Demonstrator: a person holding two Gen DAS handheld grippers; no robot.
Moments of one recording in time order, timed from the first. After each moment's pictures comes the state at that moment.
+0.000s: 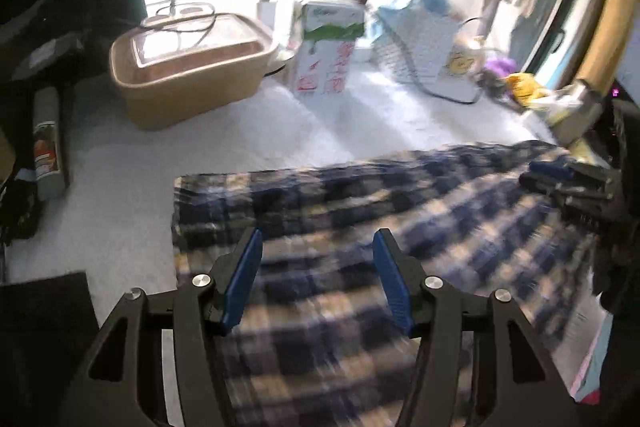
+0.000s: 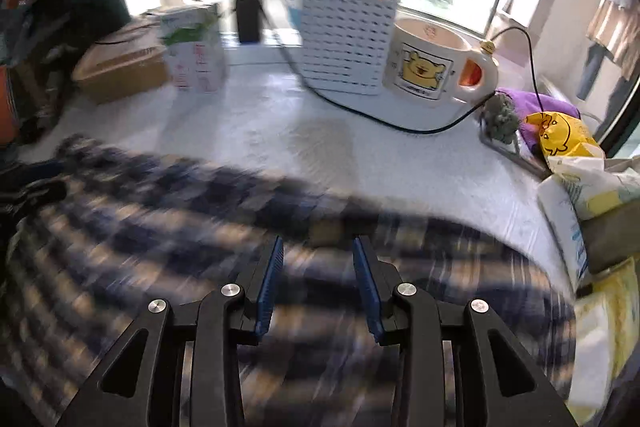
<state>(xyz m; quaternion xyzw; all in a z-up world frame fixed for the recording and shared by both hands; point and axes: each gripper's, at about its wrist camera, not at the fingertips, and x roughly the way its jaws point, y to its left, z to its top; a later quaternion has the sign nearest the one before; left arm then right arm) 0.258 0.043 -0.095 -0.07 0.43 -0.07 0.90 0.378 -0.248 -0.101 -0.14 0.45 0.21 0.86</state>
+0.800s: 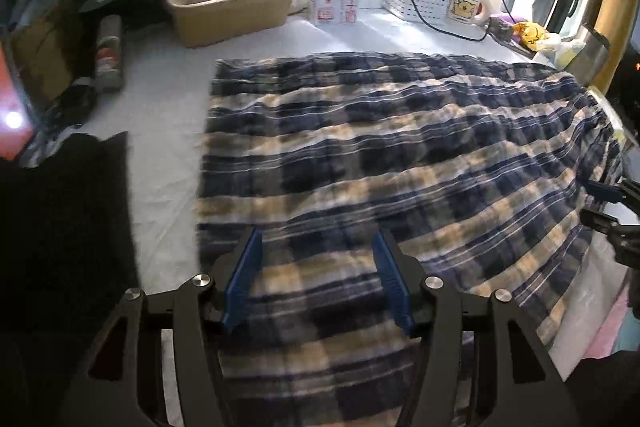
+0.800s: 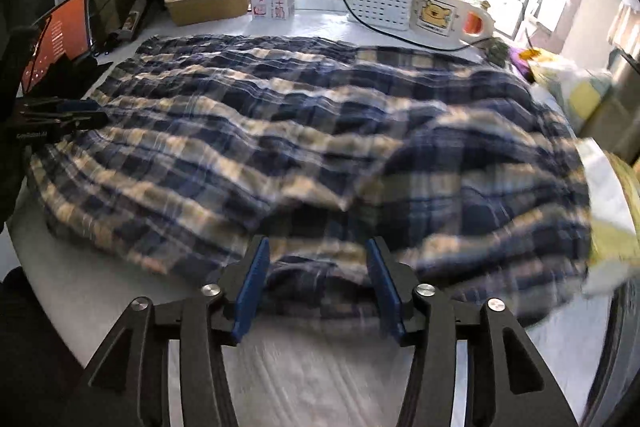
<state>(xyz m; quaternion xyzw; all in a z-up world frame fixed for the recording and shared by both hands) 0.172 0.023 -0.125 -0.03 0.46 0.01 0.89 0.245 -0.322 -0.137 -0.15 0.45 0.26 0.84</state>
